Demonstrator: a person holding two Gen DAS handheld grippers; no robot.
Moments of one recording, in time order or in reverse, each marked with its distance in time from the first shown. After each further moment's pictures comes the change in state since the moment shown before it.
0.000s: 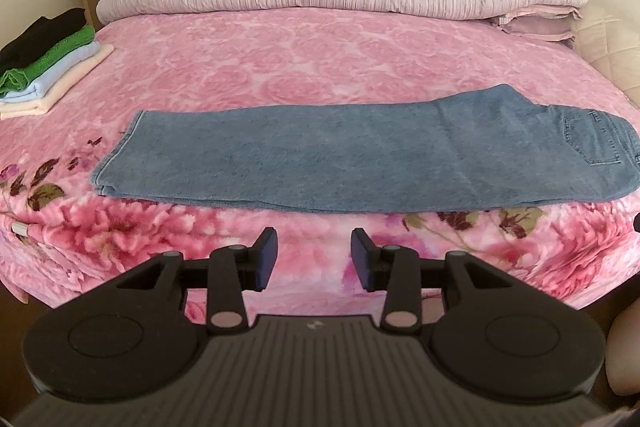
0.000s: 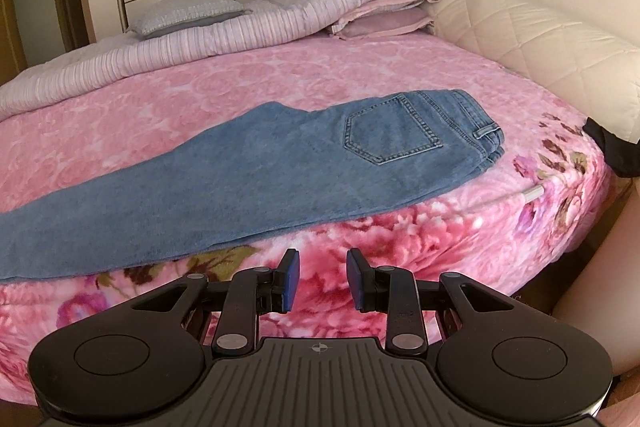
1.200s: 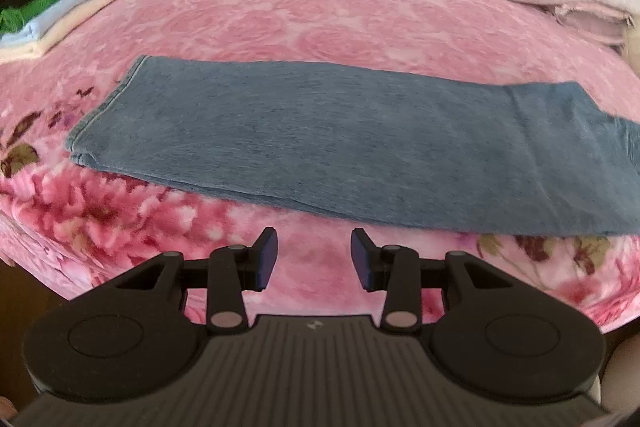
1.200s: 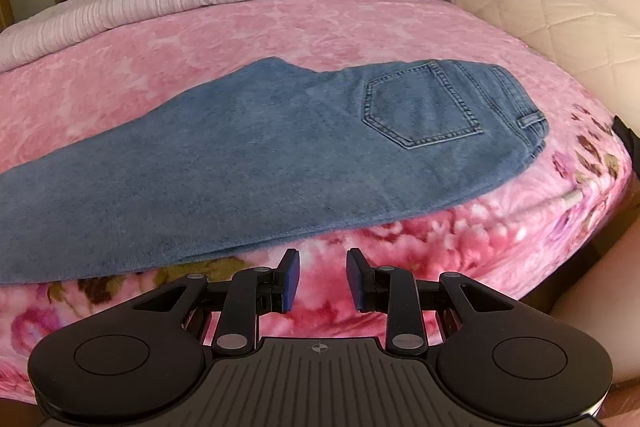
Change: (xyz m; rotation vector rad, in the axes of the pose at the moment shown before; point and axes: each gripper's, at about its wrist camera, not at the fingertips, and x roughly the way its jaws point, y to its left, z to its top) left arm 0.099 0.039 0.016 -0.138 0.130 0.035; right arm 0.093 0.013 0.020 -0.047 0.134 -0.029
